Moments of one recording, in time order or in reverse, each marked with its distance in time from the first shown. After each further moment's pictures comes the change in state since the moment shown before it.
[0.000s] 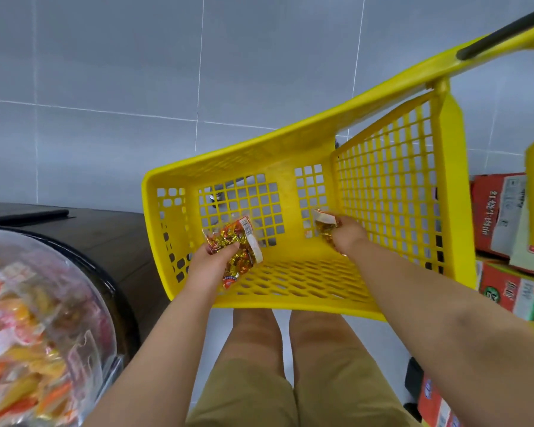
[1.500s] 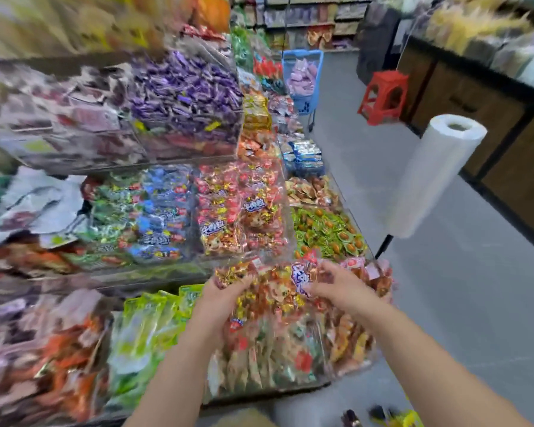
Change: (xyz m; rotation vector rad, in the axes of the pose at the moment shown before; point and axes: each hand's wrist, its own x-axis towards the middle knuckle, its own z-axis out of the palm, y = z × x) left_hand -0.348 -0.232 -0.359 -1.181 0.742 0.419; right_hand -0.539 -0.237 0.250 -0.653 -0.799 -1.250
